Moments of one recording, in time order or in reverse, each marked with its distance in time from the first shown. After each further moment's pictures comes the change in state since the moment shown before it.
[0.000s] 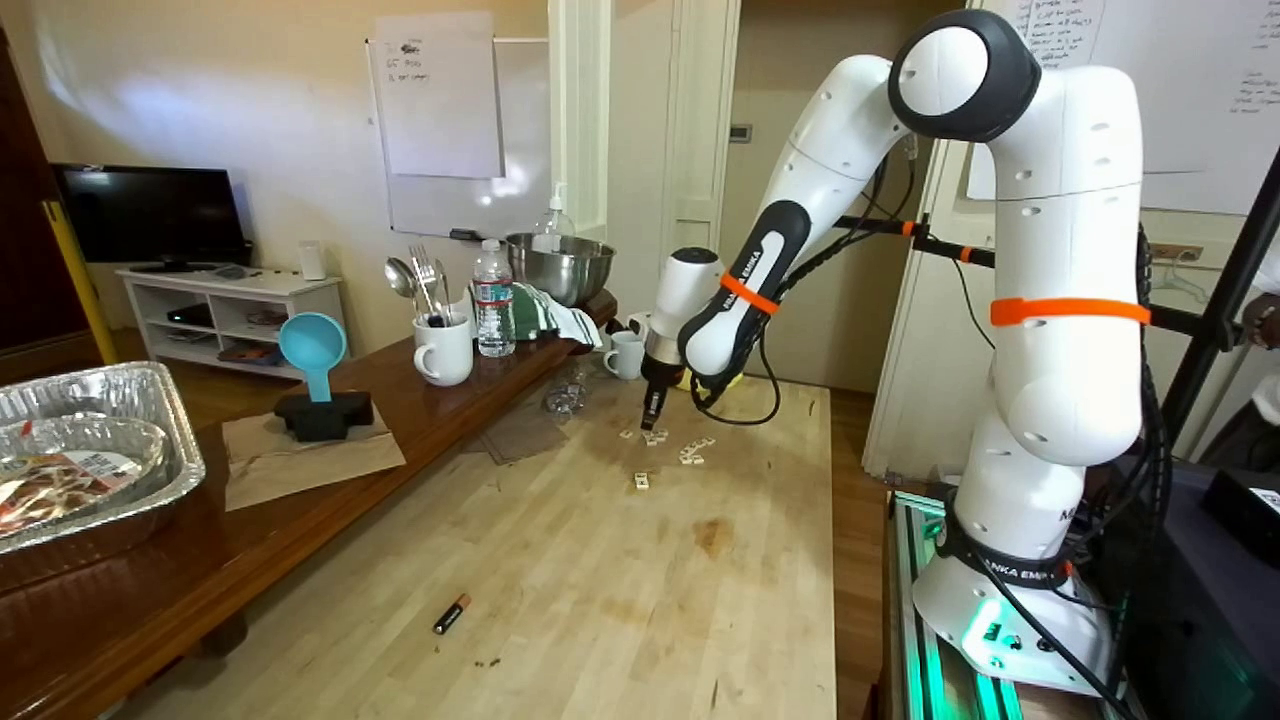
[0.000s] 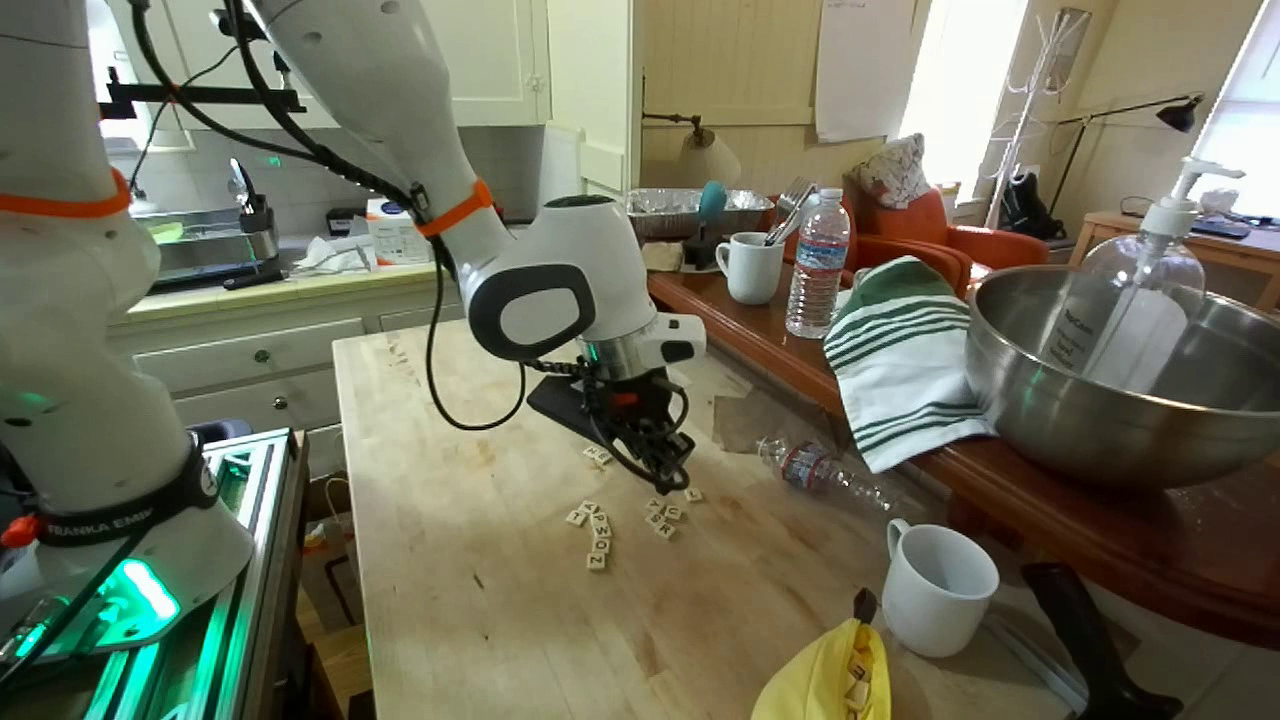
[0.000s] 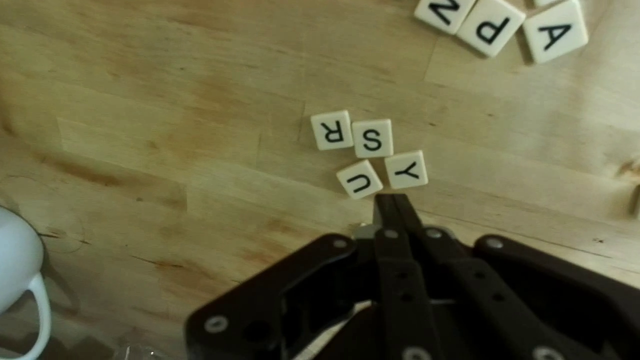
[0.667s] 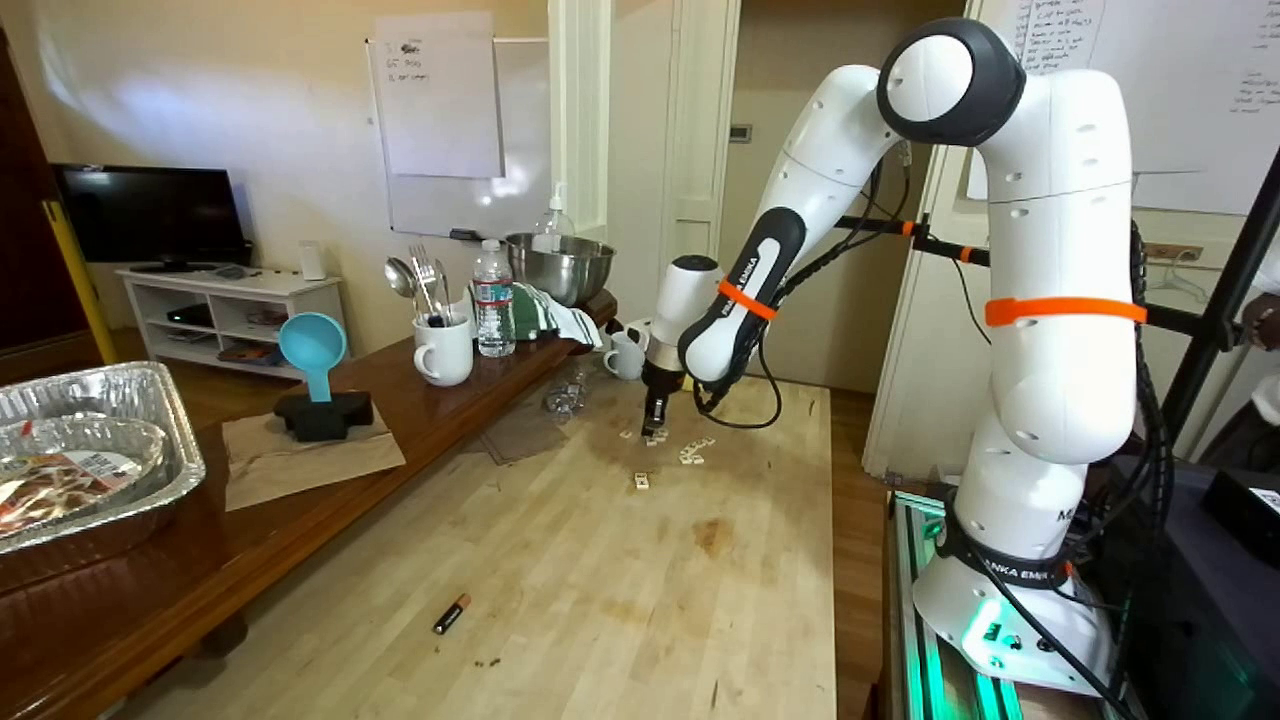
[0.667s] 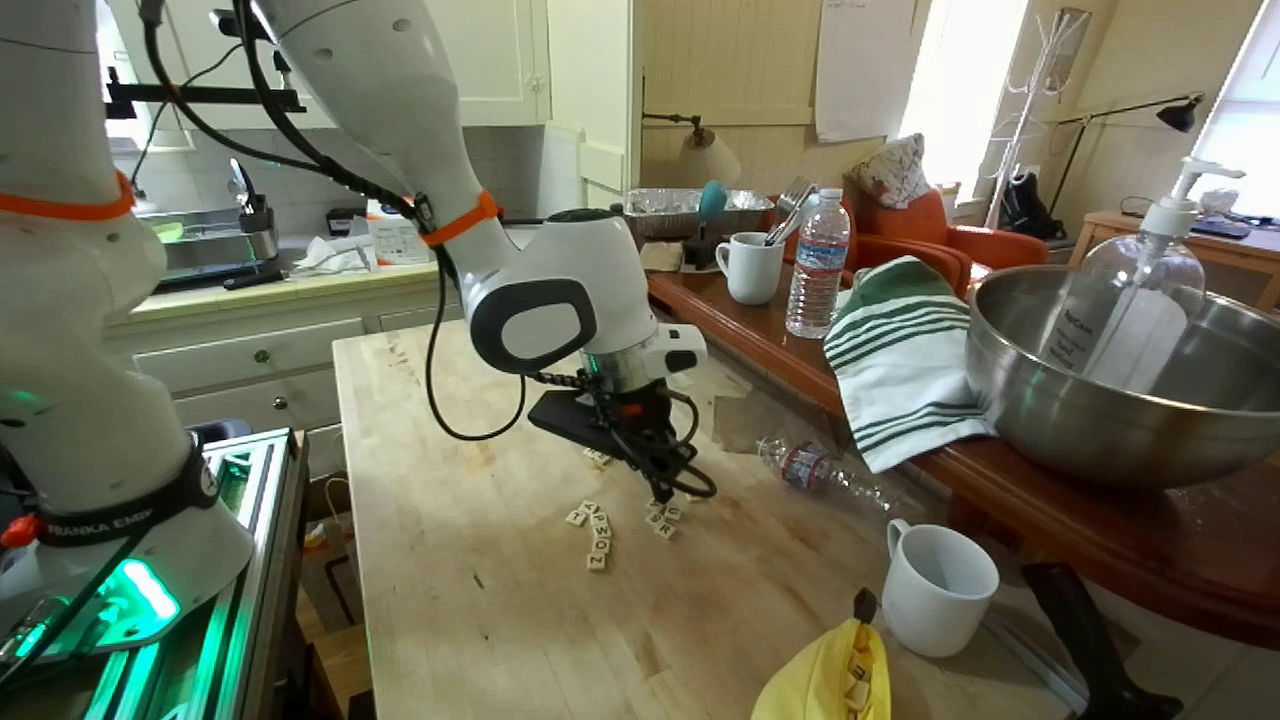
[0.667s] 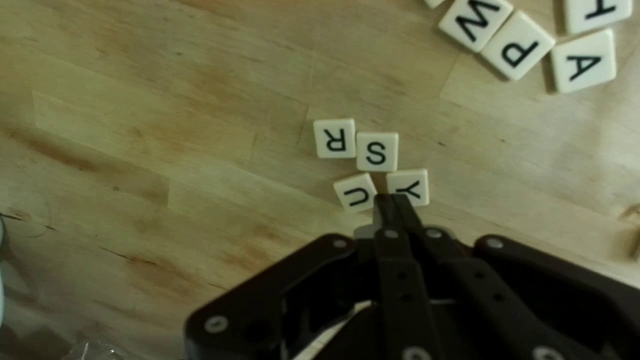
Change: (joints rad) arm -0.057 0.032 0.050 0.006 0.001 0.020 -0.123
